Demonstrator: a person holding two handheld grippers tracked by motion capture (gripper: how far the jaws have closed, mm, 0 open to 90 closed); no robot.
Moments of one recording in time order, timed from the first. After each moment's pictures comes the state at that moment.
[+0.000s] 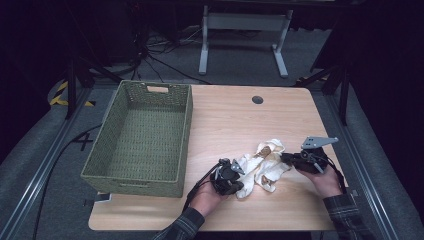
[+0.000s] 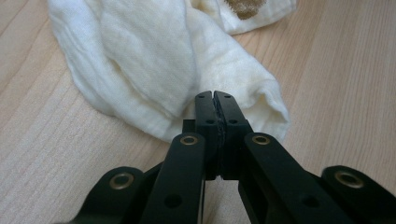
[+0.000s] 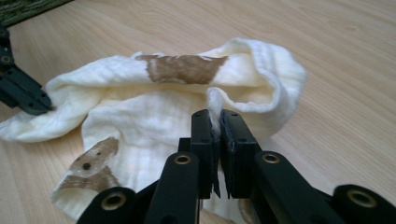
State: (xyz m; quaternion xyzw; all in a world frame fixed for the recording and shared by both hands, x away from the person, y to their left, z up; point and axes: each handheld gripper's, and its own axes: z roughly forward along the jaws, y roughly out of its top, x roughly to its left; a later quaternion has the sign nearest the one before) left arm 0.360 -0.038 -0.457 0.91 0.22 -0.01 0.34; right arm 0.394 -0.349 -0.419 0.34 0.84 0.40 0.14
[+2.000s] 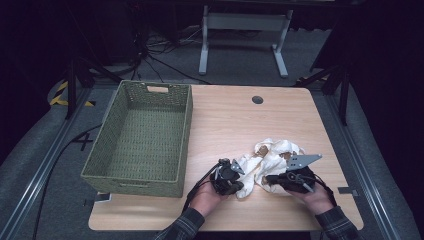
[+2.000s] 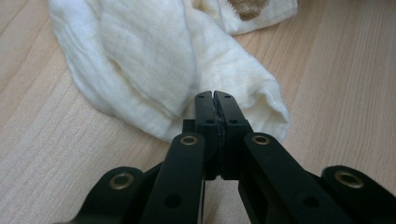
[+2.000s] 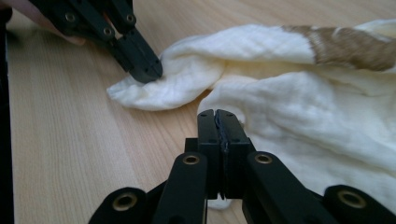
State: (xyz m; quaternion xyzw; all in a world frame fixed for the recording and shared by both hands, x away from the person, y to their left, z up) left arm 0.360 -0.039 -0.458 0.91 0.22 -0.01 0.34; right arm 0.350 -0.299 -0.438 0.25 0.88 0.39 0.06
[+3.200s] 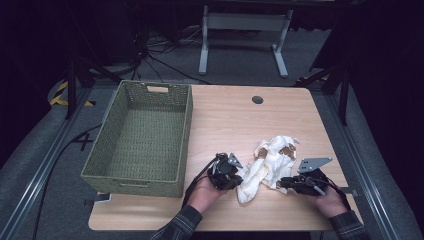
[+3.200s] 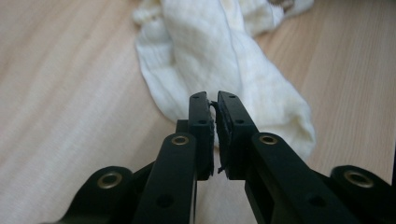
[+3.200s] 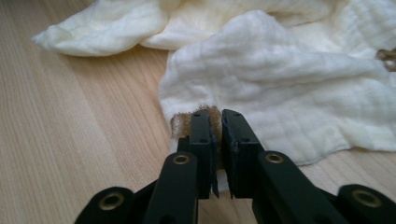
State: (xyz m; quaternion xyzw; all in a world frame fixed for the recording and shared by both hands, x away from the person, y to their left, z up) left arm 0.373 -0.033 -0.437 0.90 0.24 0.01 0.36; right arm 0.345 -0.341 -0.445 0.29 0.89 0.34 0.08
